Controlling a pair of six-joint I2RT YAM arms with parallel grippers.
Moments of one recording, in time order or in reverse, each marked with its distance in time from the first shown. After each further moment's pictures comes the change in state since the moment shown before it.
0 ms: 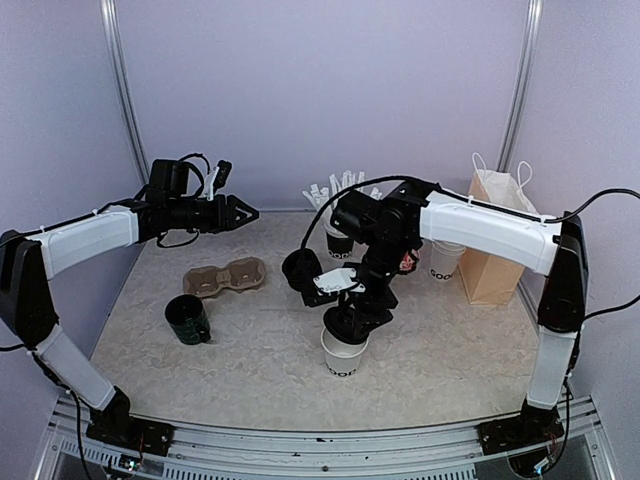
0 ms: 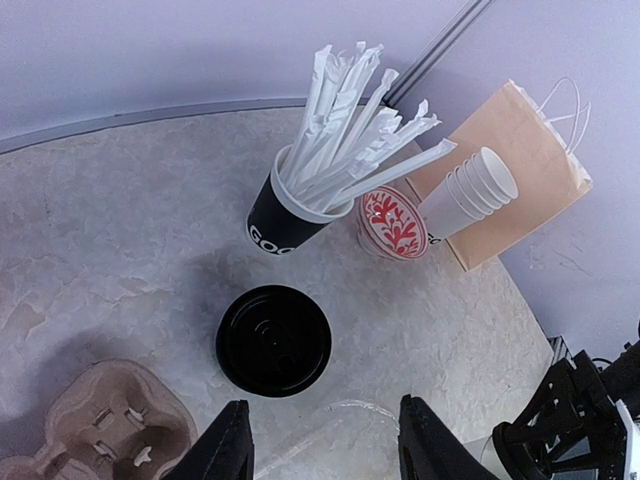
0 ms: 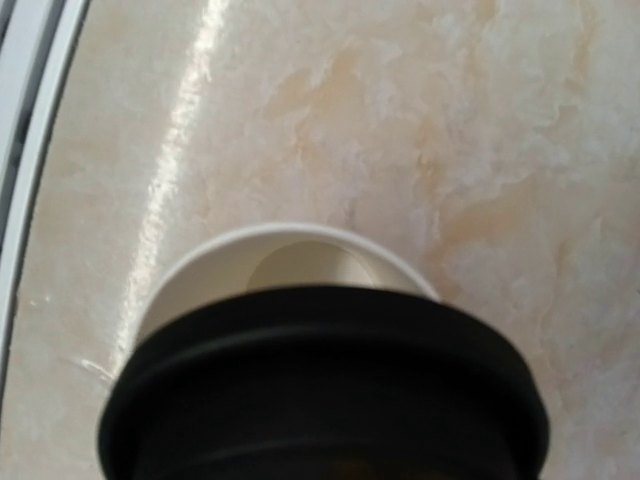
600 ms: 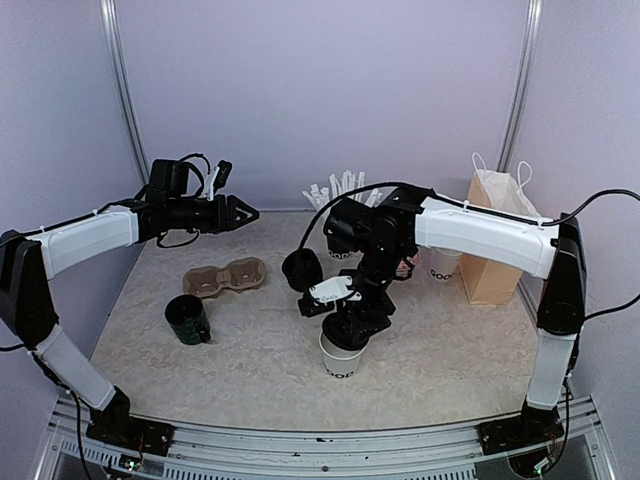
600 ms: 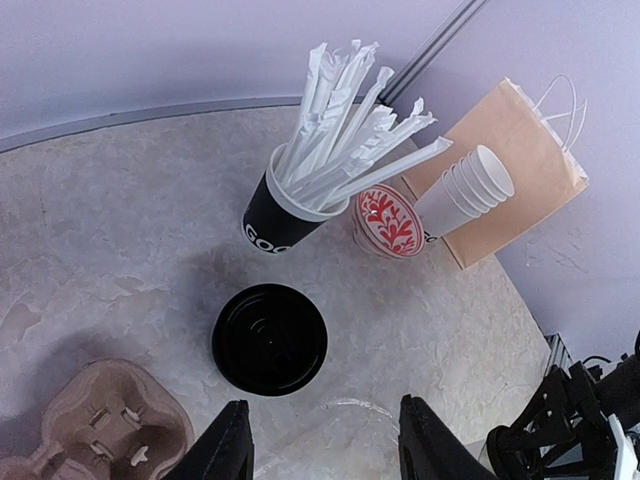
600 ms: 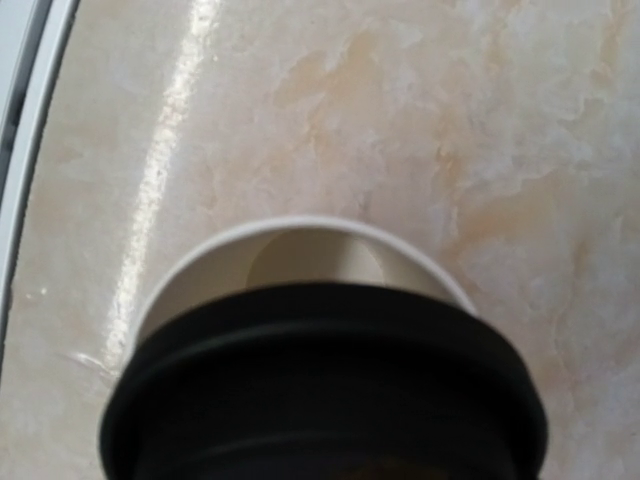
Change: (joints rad) left arm 0.000 0.000 0.000 0.000 0.011 0.000; right arm 0.037 0.009 -0.011 0.002 0.048 0.021
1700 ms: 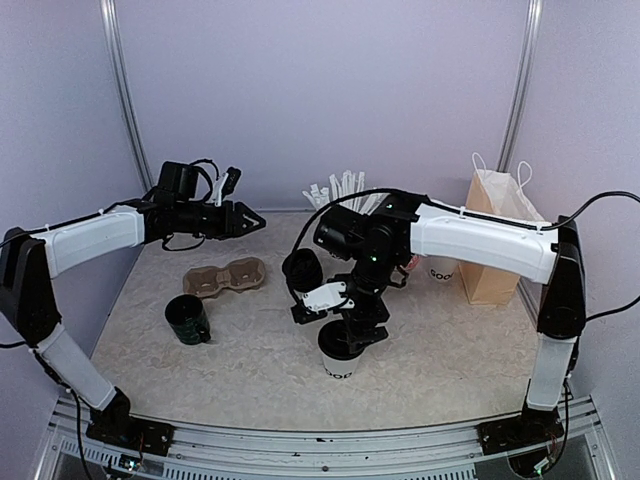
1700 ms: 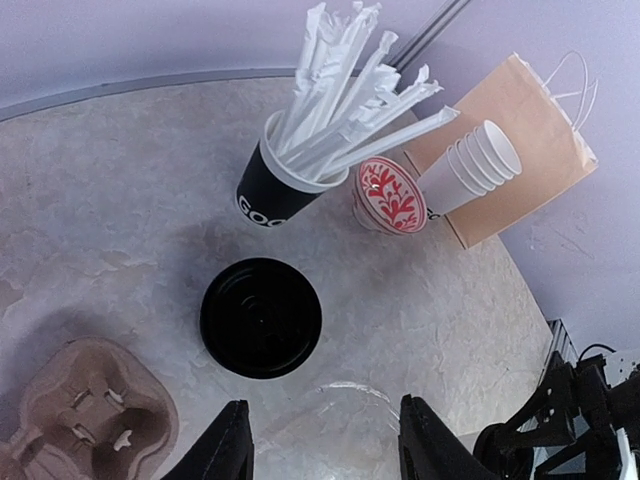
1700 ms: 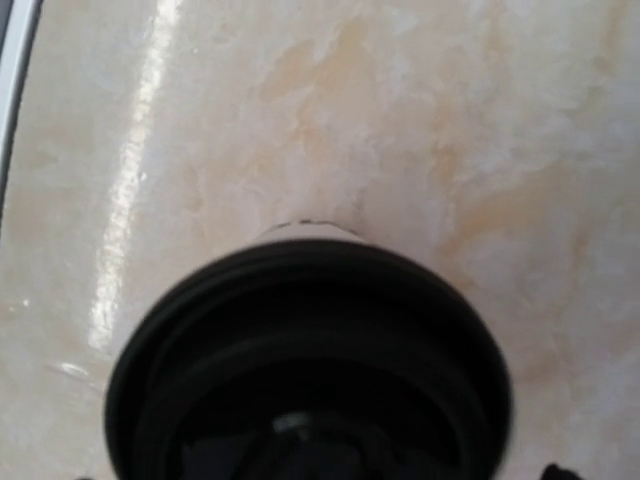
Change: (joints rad) left arm -0.026 0.016 0.004 -0.032 -0.010 0.000; right arm 0.061 0.010 0.001 0.015 0.097 0.074
